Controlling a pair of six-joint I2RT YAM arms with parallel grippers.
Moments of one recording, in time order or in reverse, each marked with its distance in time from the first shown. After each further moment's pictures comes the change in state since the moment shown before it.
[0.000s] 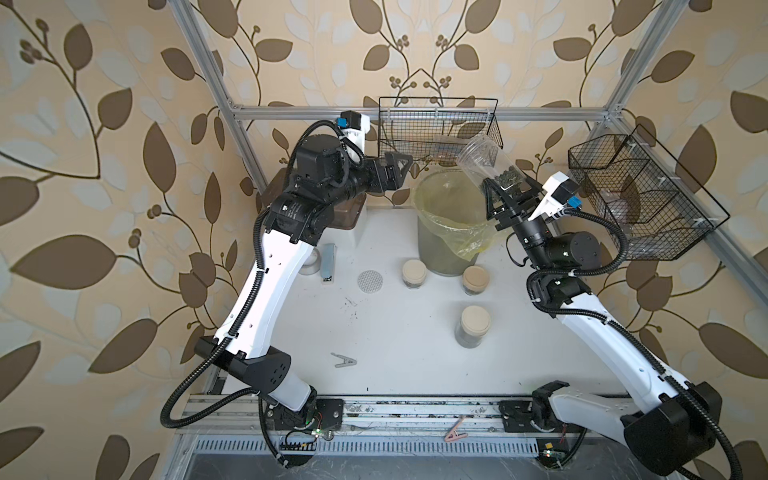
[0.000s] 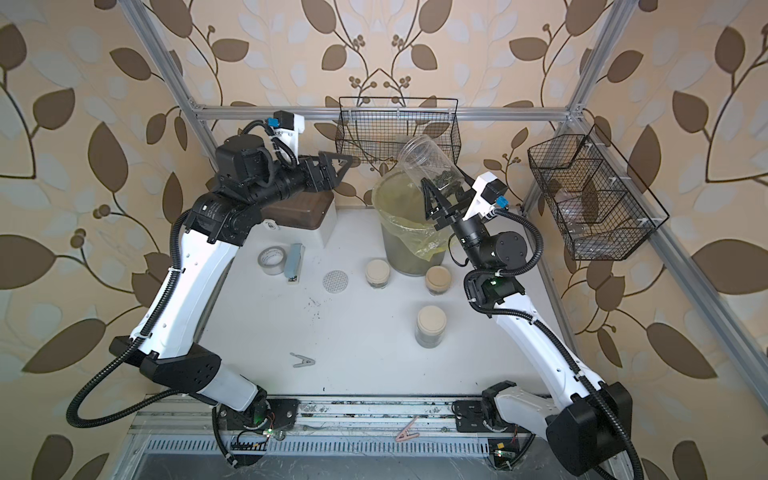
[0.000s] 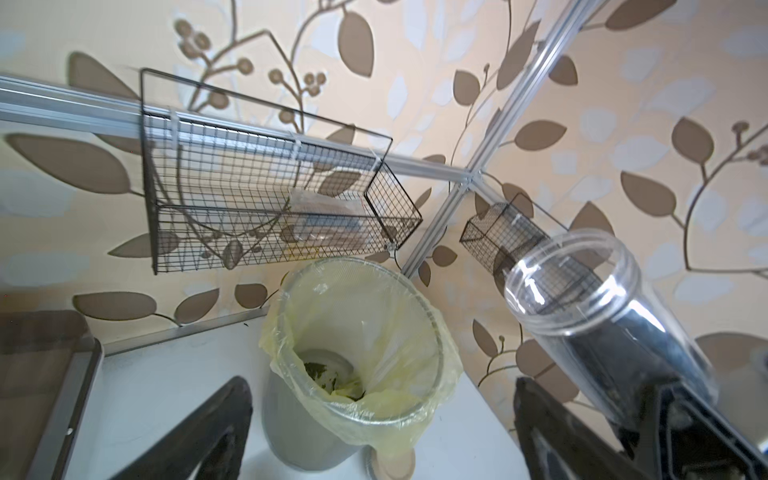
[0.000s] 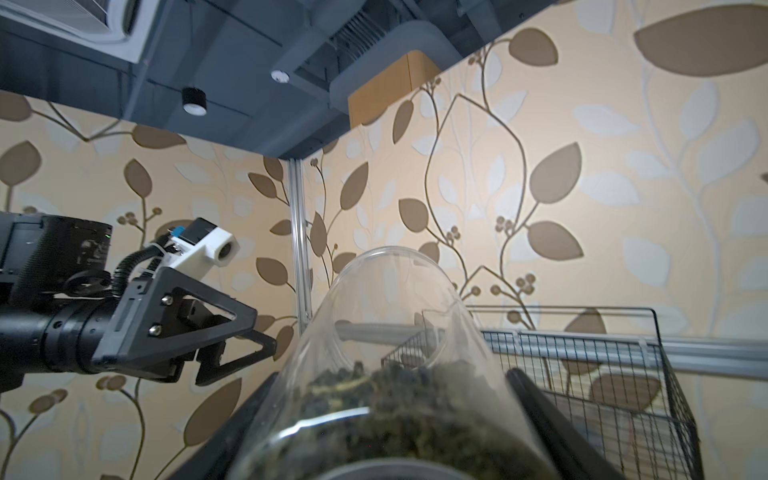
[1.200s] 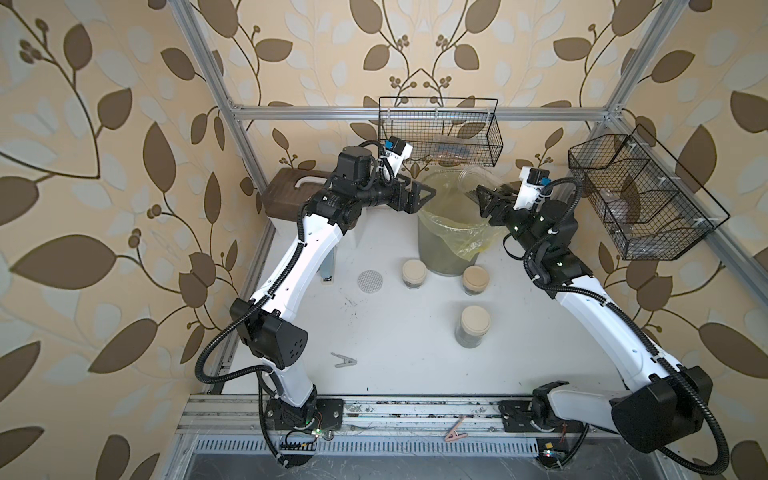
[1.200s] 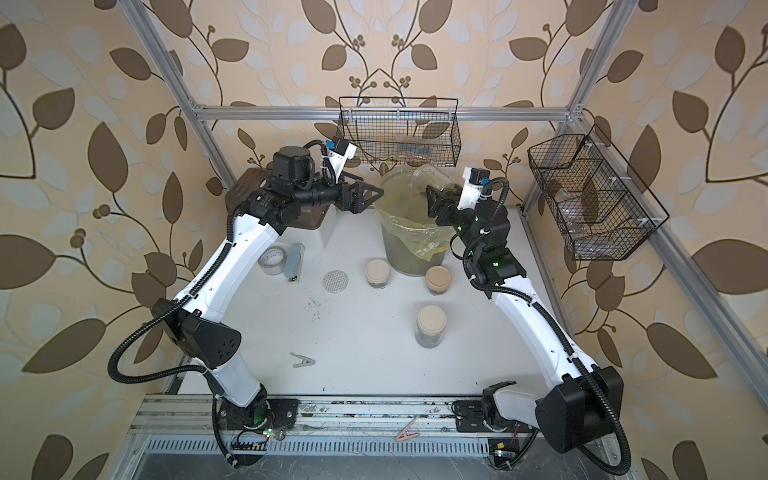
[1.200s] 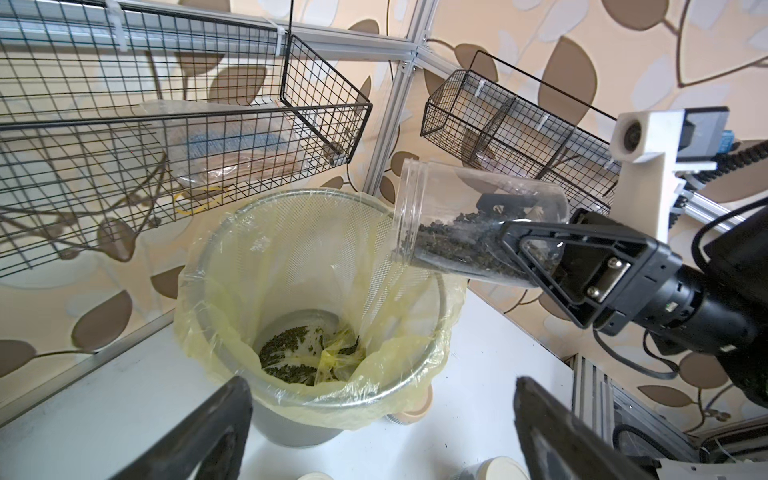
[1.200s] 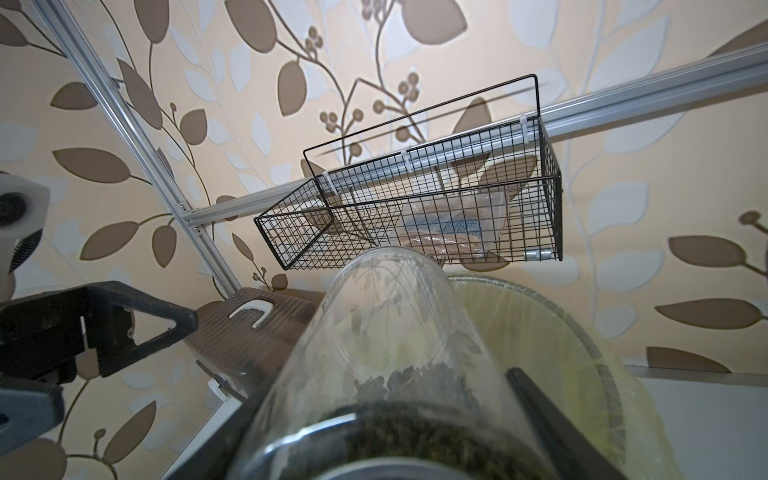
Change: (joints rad) left arm 0.005 0.179 -0.043 0.085 0.299 0.232; right arm -0.061 0.113 0.152 -0.528 0.126 0.079
